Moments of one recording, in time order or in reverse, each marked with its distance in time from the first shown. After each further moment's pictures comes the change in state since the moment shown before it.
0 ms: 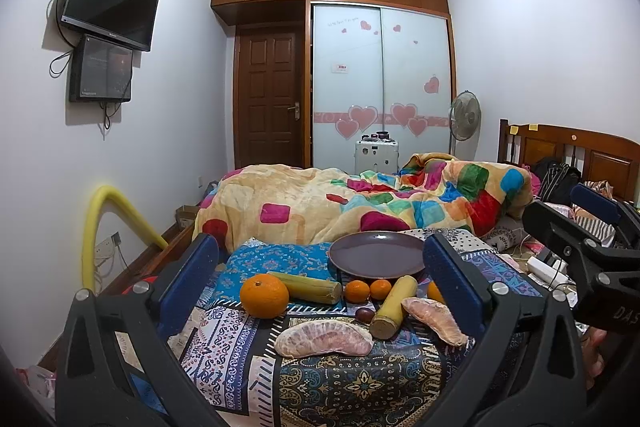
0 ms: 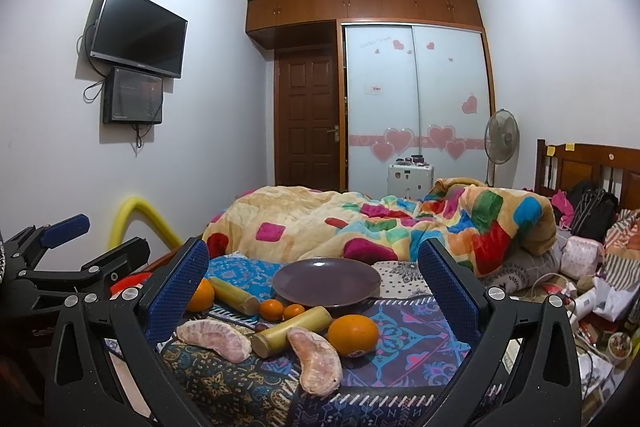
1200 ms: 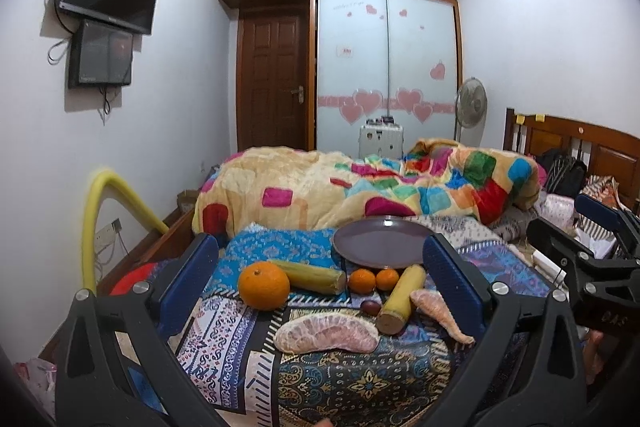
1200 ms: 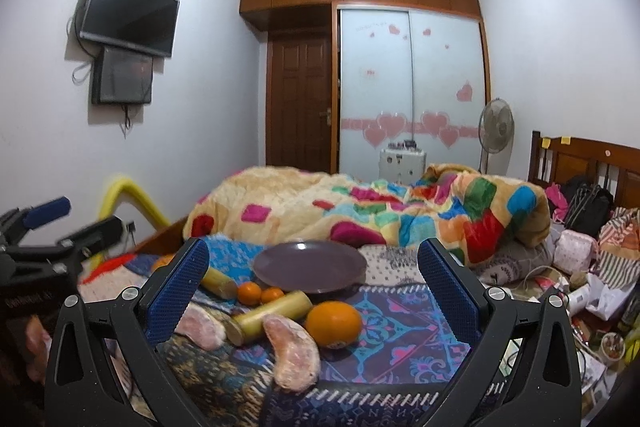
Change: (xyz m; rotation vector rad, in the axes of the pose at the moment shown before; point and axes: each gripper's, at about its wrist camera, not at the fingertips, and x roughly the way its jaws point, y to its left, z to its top) left arm 0.027 0.006 -0.006 -0.012 0.078 0.006; right arm 0.030 -0.021 -0.016 -0.024 0.104 -0.024
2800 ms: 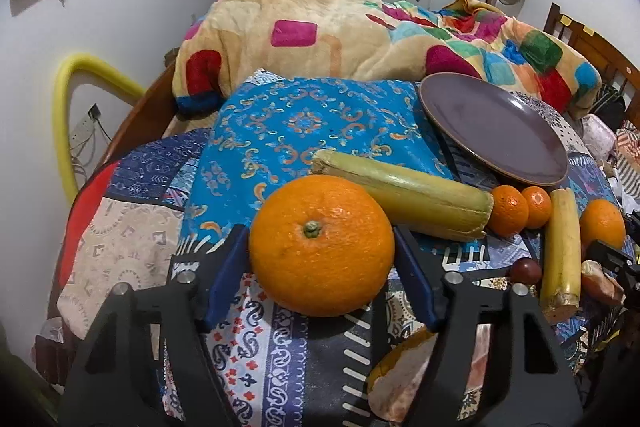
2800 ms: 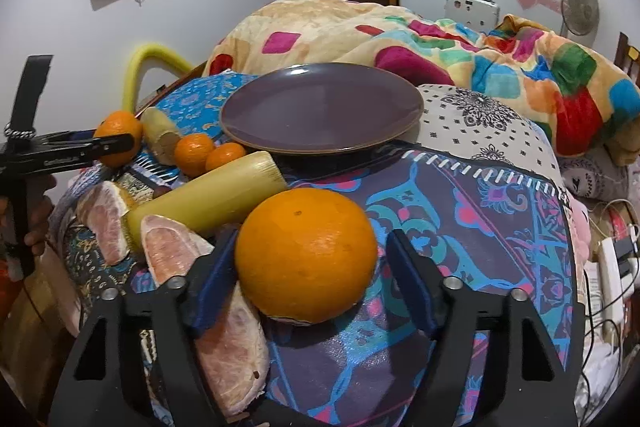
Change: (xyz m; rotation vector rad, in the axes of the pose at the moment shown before) left arm 0.214 0.078 -0.060 -0.035 0.591 -0.006; right arm 0.148 -0.033 -0.061 -0.032 0.577 0.252
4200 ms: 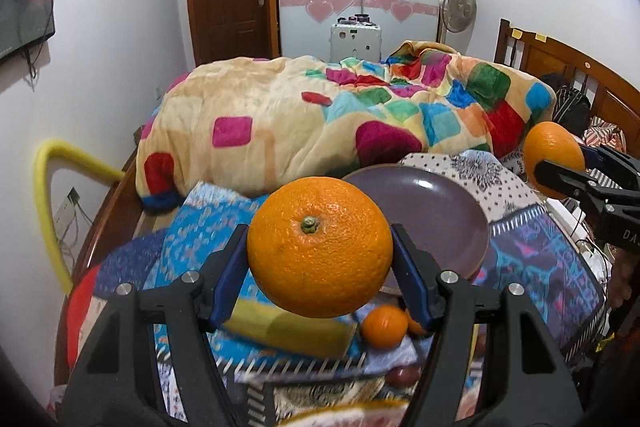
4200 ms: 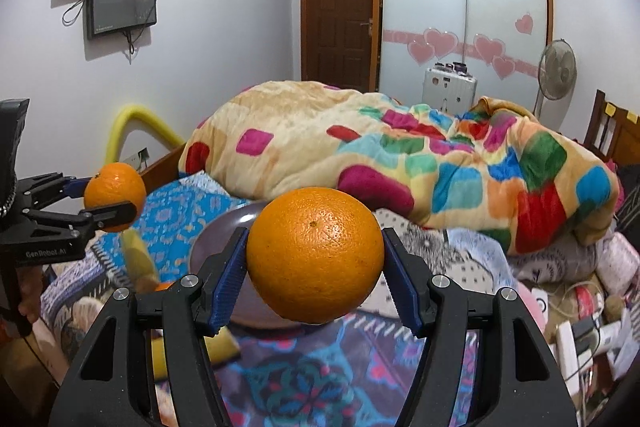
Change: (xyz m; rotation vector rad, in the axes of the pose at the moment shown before) left arm -0.044 -0.088 0.079 0.145 -0.207 -0.071; right arm -0.034 -0.025 0.093 -0.036 -0.250 -0.094
